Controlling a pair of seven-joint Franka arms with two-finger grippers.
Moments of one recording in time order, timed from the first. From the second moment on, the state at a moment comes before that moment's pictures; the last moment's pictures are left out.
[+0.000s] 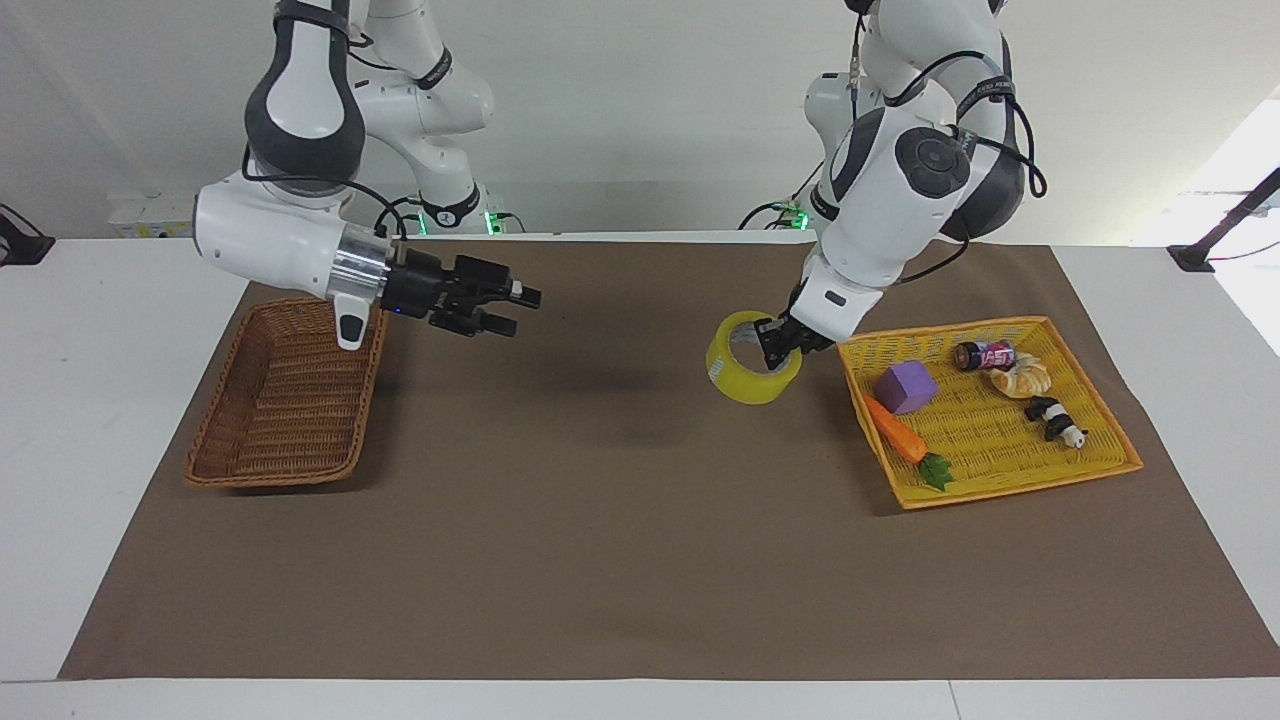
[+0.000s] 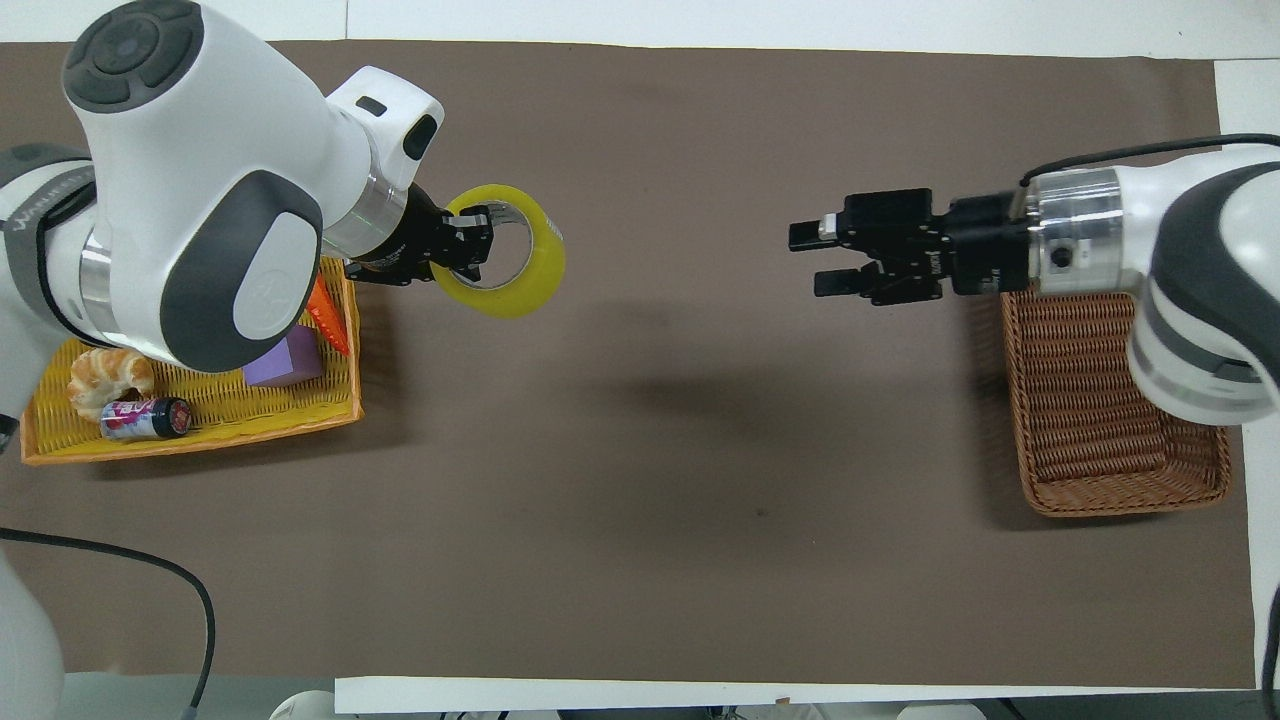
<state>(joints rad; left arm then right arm) -0.51 0.21 0.04 -1.60 -0.22 1.81 -0.54 0.19 0.07 -0.08 -1.96 1.24 1.88 -0.15</state>
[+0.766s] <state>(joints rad) -0.54 0.21 0.03 -1.60 -0.23 1.81 -0.55 0.50 0.13 -0.08 -2.00 1.48 2.23 -0.17</state>
